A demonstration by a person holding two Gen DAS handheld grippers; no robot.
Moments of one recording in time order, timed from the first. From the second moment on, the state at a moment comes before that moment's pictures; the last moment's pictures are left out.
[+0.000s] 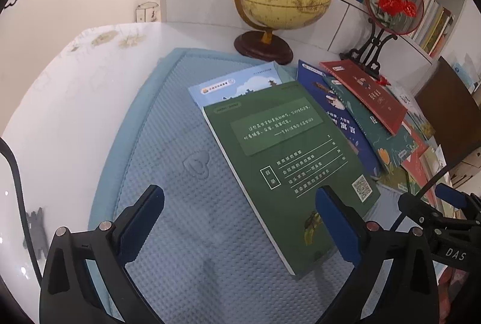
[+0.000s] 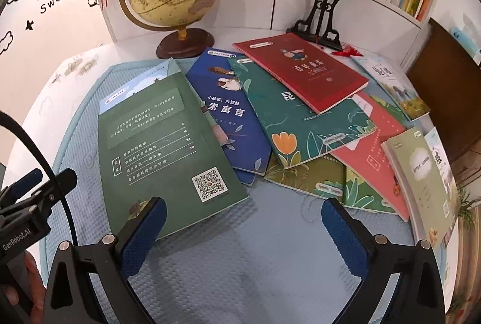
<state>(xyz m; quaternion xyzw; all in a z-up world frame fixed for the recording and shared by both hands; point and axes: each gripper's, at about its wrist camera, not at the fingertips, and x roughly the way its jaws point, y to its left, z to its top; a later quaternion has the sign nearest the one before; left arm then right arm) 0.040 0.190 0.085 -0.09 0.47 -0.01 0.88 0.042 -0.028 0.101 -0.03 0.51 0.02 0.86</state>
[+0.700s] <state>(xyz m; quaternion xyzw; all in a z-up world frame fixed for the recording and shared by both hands) 0.065 0.177 0.042 -0.09 0.53 -0.04 0.84 0.105 -0.031 0.053 0.01 0.57 0.08 0.82</state>
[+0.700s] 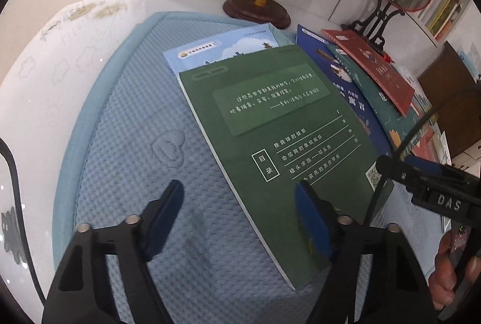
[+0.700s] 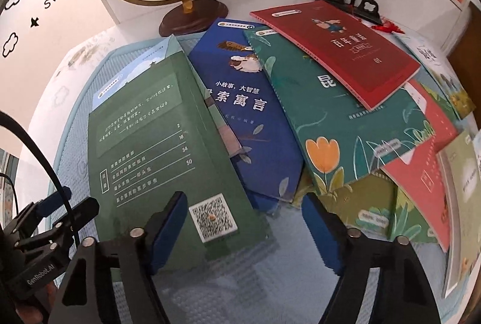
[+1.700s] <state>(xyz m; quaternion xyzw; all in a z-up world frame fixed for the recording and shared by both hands) 0.017 0.158 0.027 -0.05 0.57 -0.15 0.81 0.038 -0.051 0.016 0.09 0.61 0.17 0.77</state>
